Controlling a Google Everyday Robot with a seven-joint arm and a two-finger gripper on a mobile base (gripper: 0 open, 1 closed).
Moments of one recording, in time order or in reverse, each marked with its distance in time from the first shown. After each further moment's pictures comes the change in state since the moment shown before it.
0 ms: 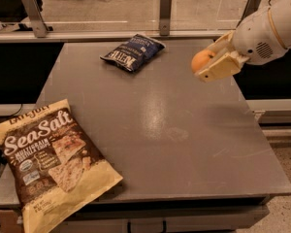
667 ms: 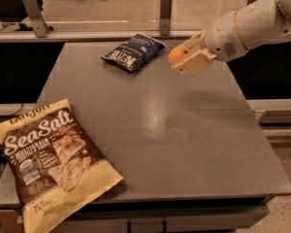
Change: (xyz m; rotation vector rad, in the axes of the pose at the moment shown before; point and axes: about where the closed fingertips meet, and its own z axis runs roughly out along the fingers) arm -0.026 -0.031 0.056 -0.021 -0.123 -0.025
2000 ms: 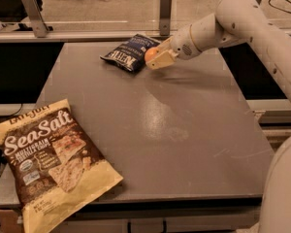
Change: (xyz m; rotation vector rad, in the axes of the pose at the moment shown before) arm 0.007 -0.084 0.130 -0.037 -0.061 0.083
